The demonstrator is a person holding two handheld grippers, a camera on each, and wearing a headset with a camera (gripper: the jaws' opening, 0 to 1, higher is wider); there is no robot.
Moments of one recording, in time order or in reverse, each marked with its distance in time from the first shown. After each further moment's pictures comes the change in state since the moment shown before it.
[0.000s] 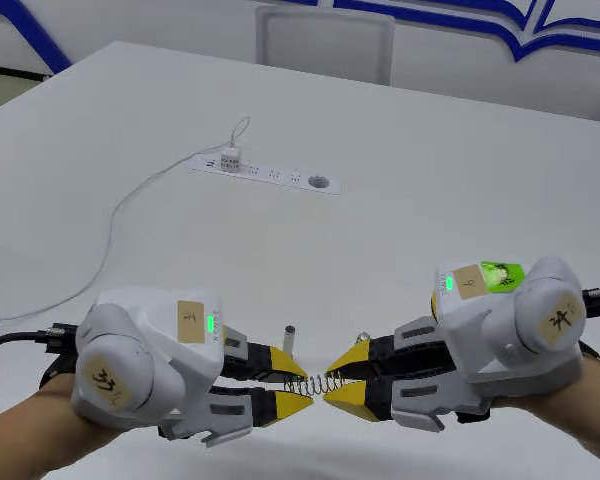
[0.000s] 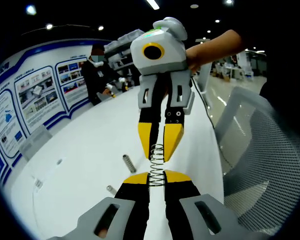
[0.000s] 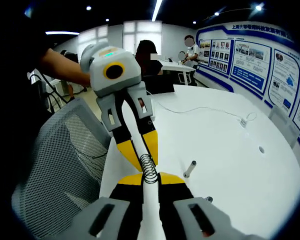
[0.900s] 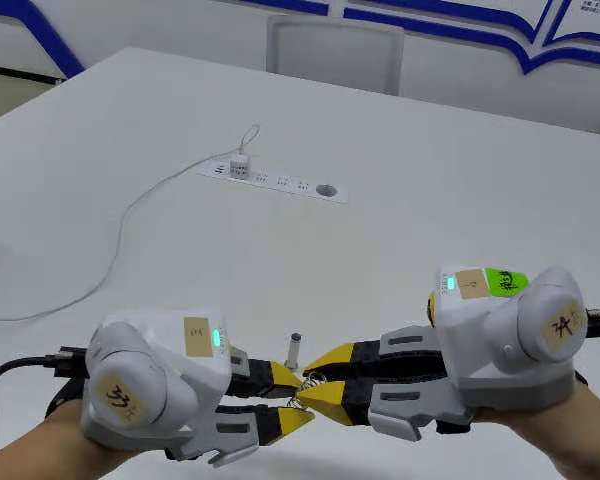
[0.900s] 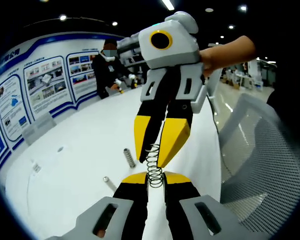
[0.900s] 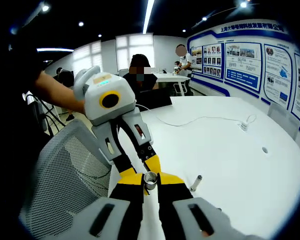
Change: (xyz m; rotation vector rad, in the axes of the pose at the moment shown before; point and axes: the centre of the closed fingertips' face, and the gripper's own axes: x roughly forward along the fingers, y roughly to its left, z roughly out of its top) left arm 0.000 0.000 -0.007 -0.125 -0.003 0.057; right arm 0.011 0.004 0.028 0.081 -0.111 -0.015
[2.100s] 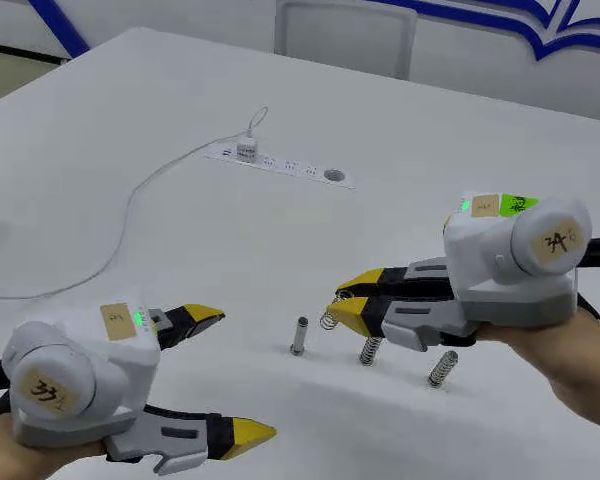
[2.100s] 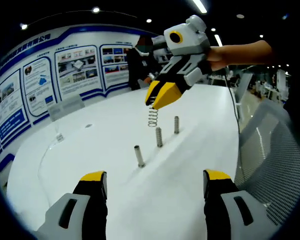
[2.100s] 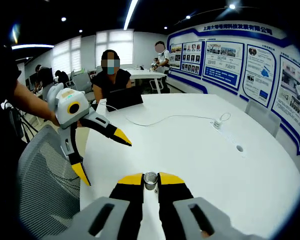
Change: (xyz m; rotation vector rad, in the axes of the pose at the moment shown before) left arm -0.044 0.035 -0.046 -0.160 0.014 0.247; right arm -0.009 -0.069 0.011 0.024 0.046 -0.210
